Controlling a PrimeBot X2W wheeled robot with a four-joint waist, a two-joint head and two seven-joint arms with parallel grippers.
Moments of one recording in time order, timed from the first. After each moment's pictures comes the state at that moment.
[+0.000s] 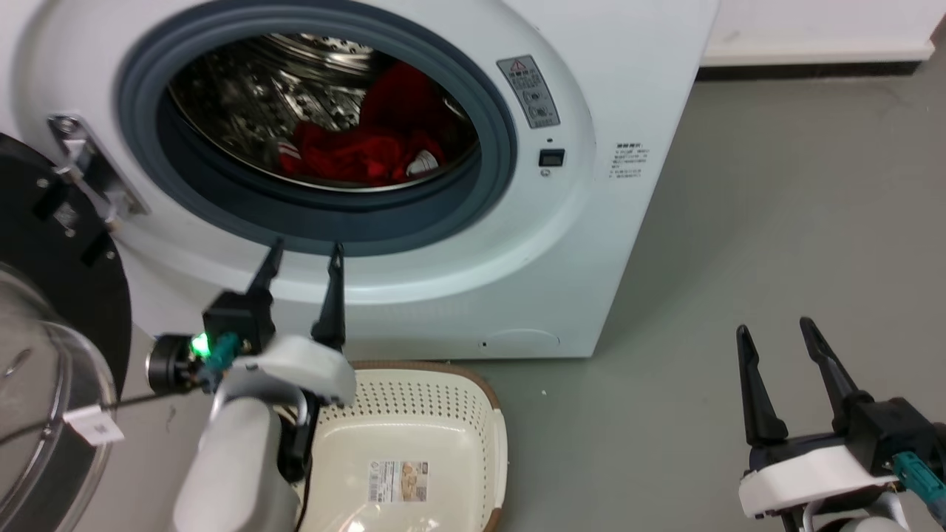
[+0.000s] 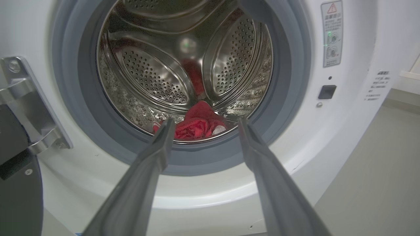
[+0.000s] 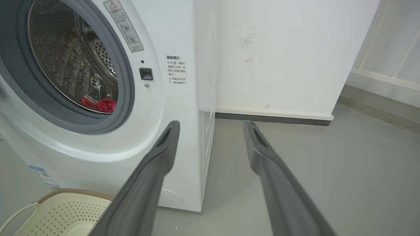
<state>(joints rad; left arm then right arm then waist) -0.37 0.09 -0.07 0.43 -0.11 -0.06 -0.26 0.01 -0.05 -0.03 0.02 0.01 0.13 -0.20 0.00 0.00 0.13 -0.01</state>
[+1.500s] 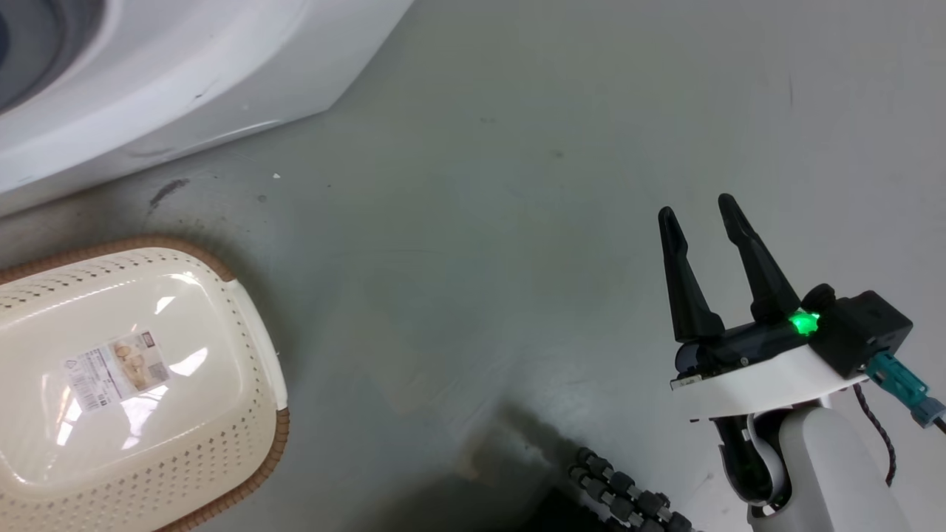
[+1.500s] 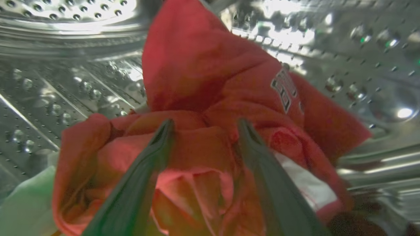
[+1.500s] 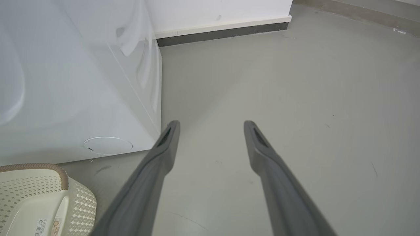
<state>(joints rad) -1.41 0.63 -0.14 0.85 -0.06 -0.12 0.45 -0.27 -0.05 0.17 0.08 0.28 0.13 -0.26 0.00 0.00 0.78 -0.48</state>
